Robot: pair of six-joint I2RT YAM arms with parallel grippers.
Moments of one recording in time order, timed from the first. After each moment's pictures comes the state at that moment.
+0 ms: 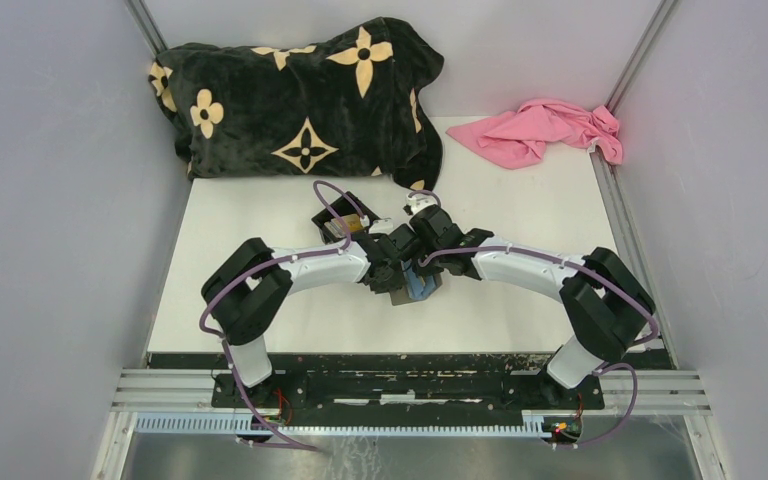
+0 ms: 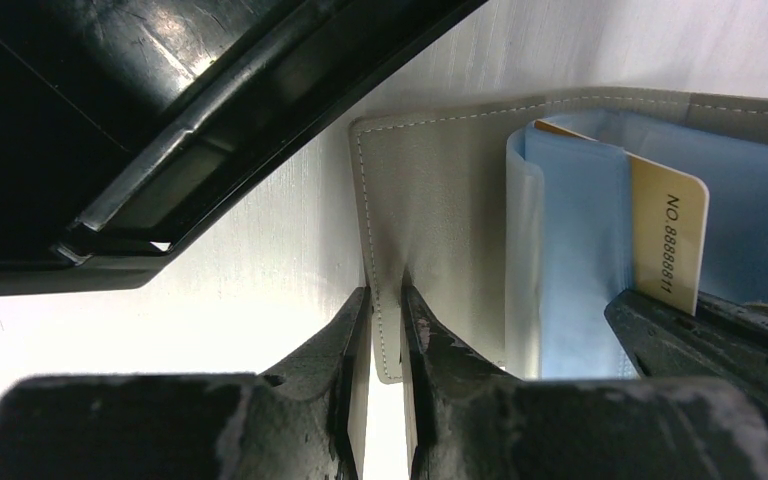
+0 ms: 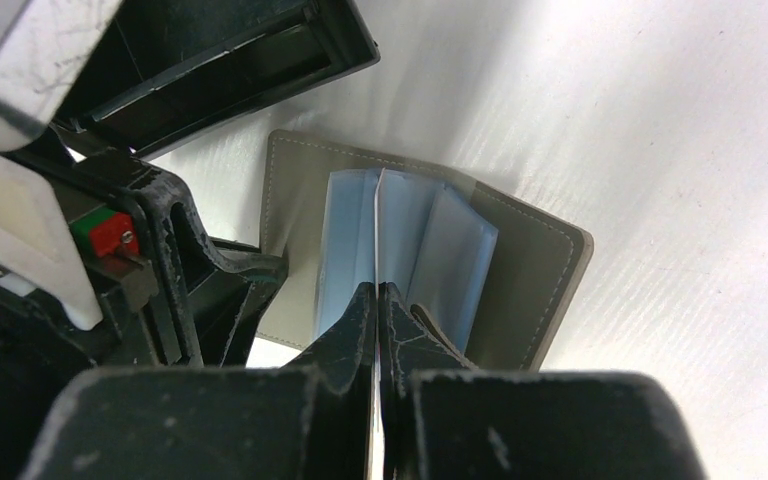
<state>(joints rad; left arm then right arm) -0.91 1.79 1.10 -0.54 -0.29 -1.01 0.79 1.62 0.98 -0.27 0.07 0.42</state>
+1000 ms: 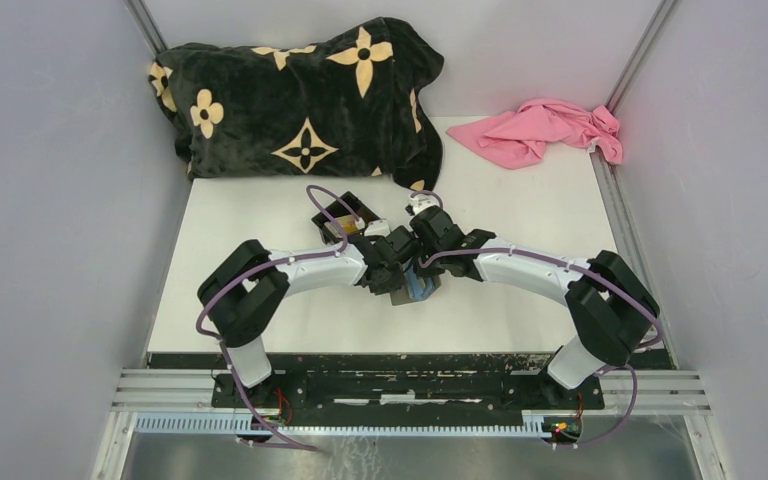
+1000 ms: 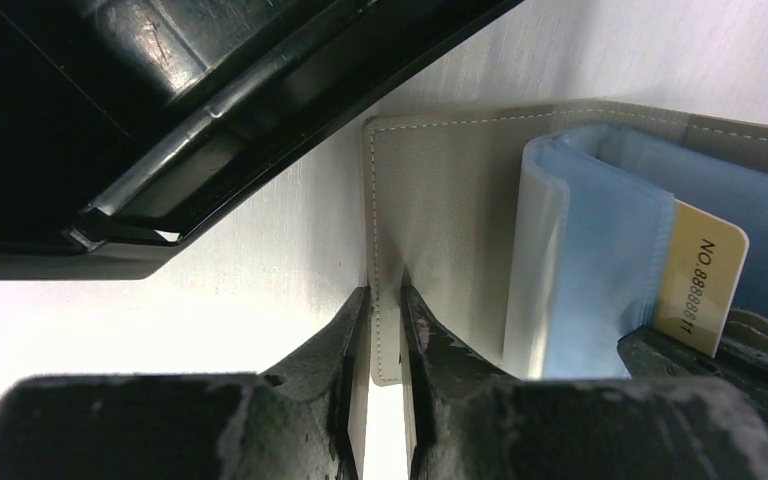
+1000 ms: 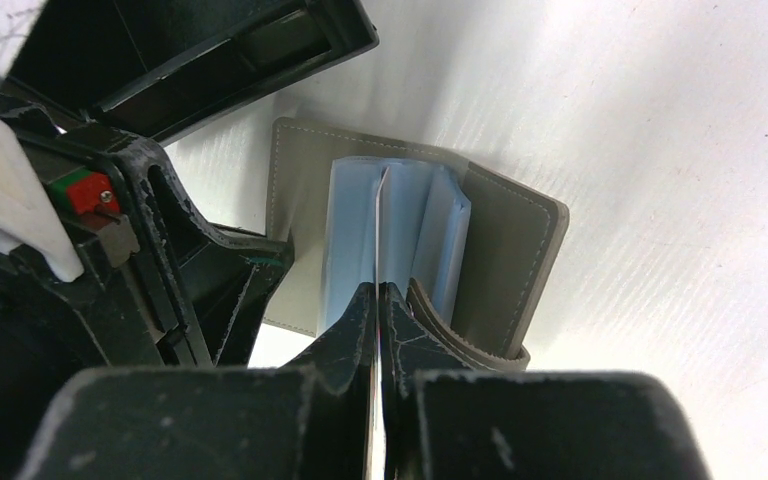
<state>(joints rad) -0.91 1.77 1.06 -0.51 -0.29 -1.07 0.81 1.59 0.98 -0.30 0.09 0.45</state>
